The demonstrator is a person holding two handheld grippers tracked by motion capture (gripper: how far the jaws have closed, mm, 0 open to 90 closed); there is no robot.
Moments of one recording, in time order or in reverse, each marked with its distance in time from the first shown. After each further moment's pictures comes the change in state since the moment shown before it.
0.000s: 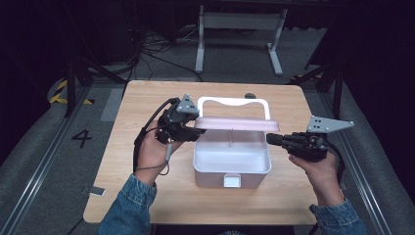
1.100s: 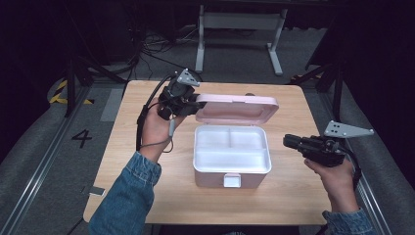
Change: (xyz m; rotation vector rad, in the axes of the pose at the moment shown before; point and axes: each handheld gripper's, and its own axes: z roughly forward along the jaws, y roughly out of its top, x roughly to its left) left arm 0.035 0.039 -0.003 -0.026 0.046 -0.045; right arm -0.012 -0.020 -0.036 0.017 -0.154 0.061
